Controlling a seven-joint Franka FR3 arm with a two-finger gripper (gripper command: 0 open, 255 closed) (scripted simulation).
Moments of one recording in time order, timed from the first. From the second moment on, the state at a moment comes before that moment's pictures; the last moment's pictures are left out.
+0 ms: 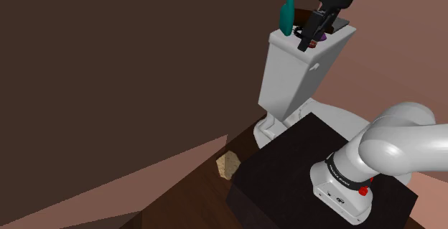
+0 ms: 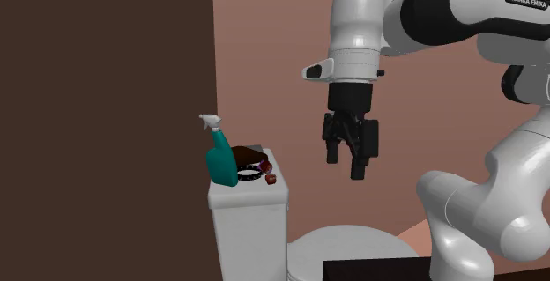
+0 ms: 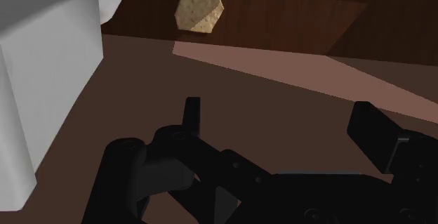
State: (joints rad) arm 0.01 -0.83 0.06 -2.37 0.07 1.59 -0.11
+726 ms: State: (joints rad) arm -0.08 -0.53 0.03 -2.13 -0.07 1.64 -0.12
